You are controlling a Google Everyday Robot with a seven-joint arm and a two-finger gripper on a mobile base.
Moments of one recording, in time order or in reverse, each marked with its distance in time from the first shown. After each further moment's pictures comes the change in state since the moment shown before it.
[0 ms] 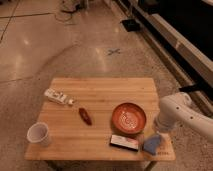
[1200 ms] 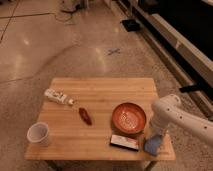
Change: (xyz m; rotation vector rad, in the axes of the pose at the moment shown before) arm 0.016 0.009 0.033 -0.031 -0.023 0.040
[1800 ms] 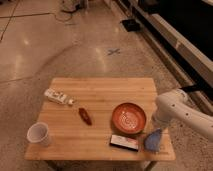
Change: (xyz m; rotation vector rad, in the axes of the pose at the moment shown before) arm 0.023 0.011 -0.059 -0.016 0.126 -0.074
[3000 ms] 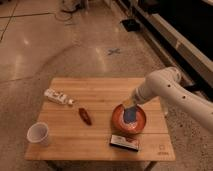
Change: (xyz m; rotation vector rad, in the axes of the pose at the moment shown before) arm 0.112 -0.130 -0.097 0.209 0.410 -0.508
